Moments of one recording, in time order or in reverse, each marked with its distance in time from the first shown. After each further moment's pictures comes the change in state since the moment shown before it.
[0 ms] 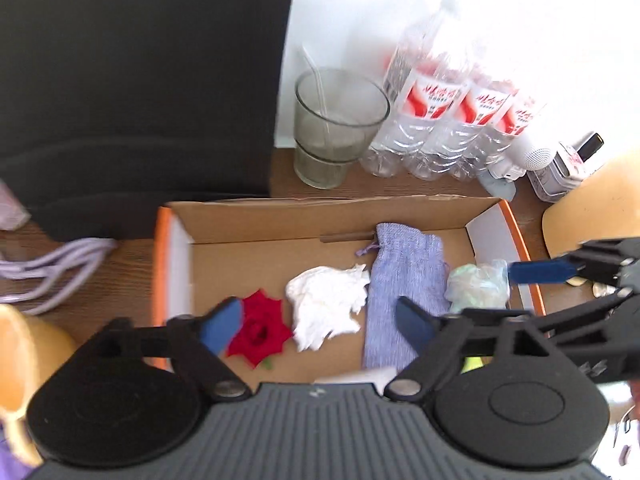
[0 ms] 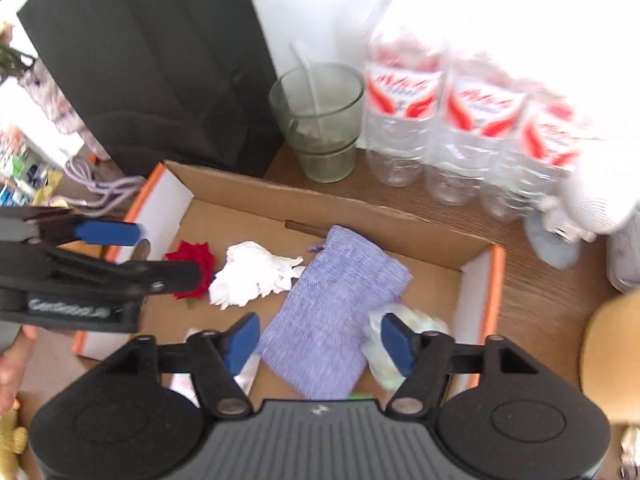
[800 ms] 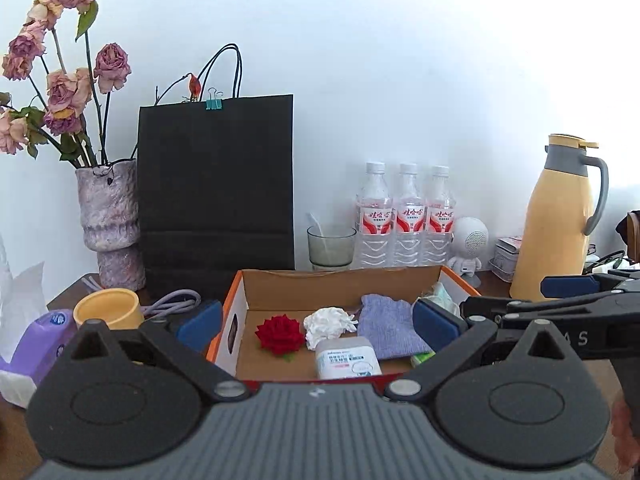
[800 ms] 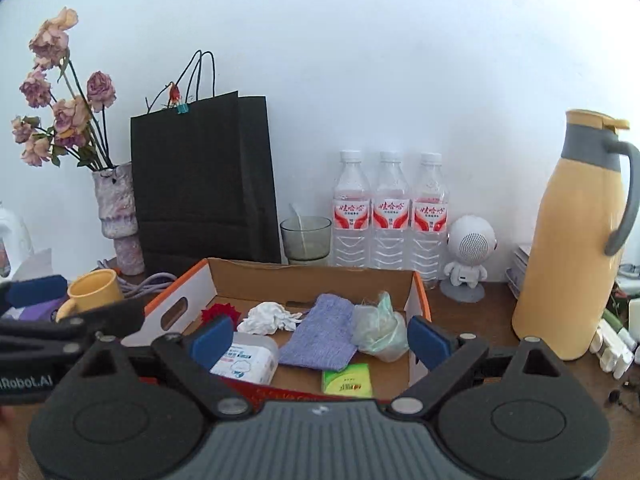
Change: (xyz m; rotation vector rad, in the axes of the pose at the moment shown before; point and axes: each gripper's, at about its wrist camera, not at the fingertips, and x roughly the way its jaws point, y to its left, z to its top) left arm -0.098 -0.061 -0.260 0.052 -0.817 0.153; right arm -0.074 0.061 -0.246 0.049 -0.800 -0.148
